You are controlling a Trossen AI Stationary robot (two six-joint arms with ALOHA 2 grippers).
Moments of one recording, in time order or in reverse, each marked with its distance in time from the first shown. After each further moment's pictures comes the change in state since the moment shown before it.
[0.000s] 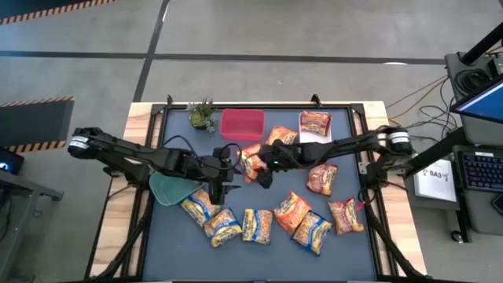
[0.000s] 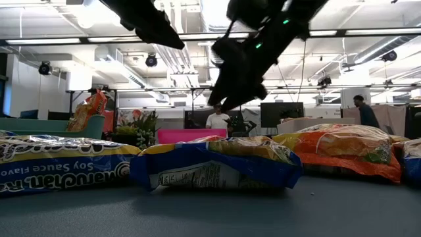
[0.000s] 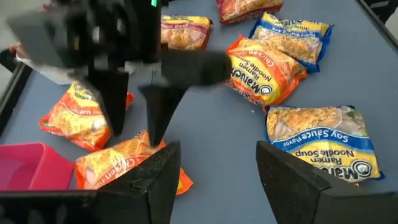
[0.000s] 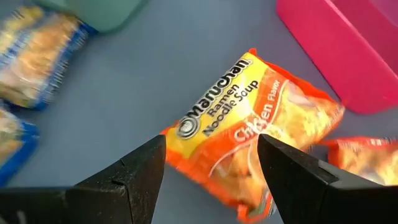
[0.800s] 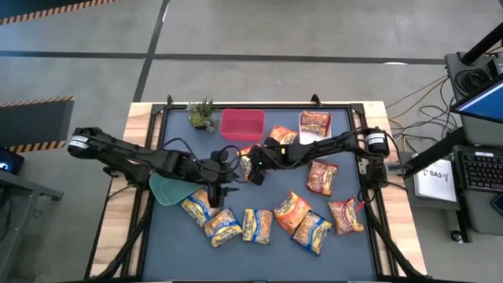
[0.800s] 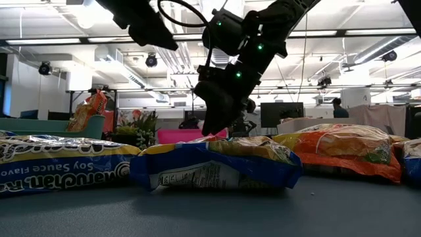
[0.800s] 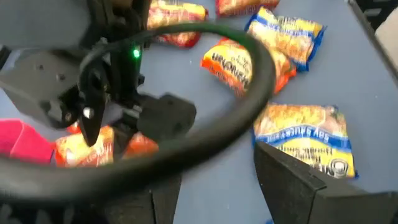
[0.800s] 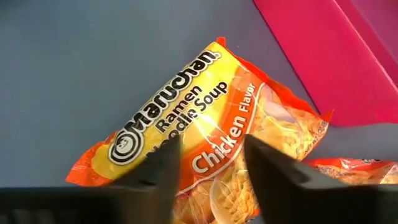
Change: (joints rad) left arm -0.027 -0.007 0.003 -0.051 0.000 -0.103; right arm -0.024 0.184 0.127 -0.059 0.129 -0.088
